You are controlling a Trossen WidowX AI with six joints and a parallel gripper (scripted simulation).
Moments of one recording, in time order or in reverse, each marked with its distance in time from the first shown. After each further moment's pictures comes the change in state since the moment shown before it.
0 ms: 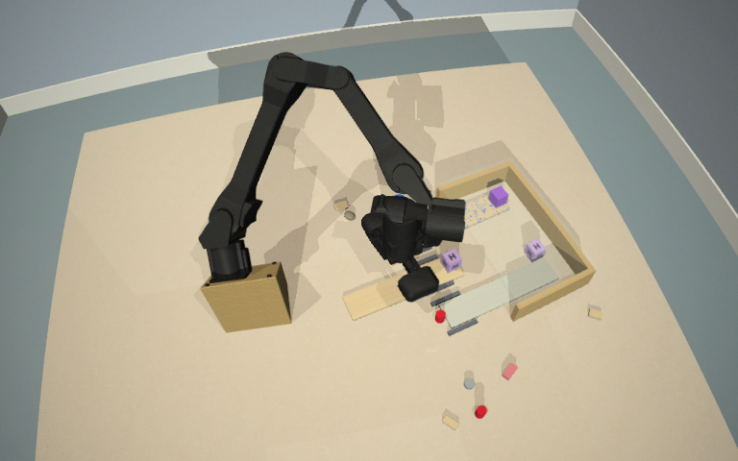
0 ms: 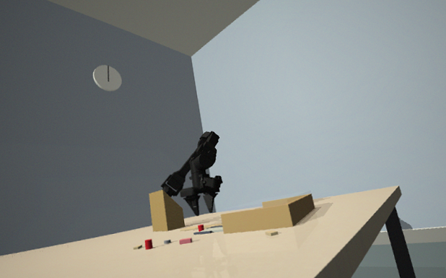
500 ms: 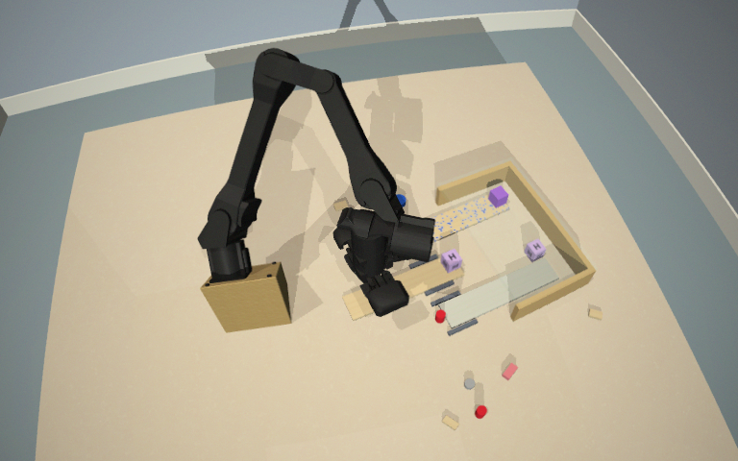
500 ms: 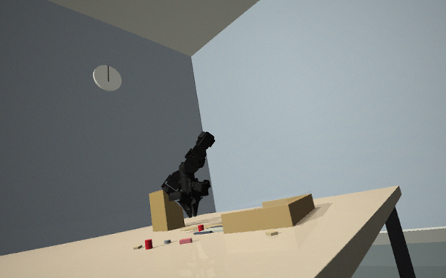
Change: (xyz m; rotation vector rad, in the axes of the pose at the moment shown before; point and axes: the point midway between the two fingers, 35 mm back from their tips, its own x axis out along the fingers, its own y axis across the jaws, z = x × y) arm 0.006 0.001 -0.057 0.008 0.002 0.001
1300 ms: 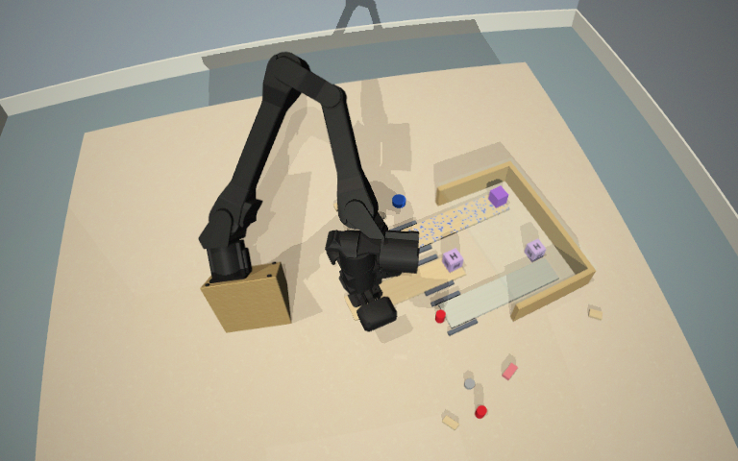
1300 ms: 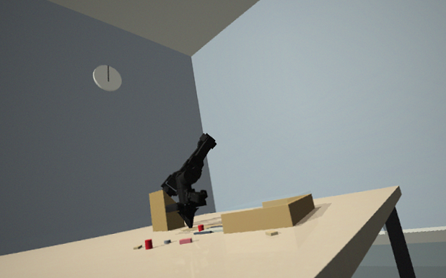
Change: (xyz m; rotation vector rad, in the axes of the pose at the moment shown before) arm 0.041 0.000 -0.021 0.031 -0.028 0.000
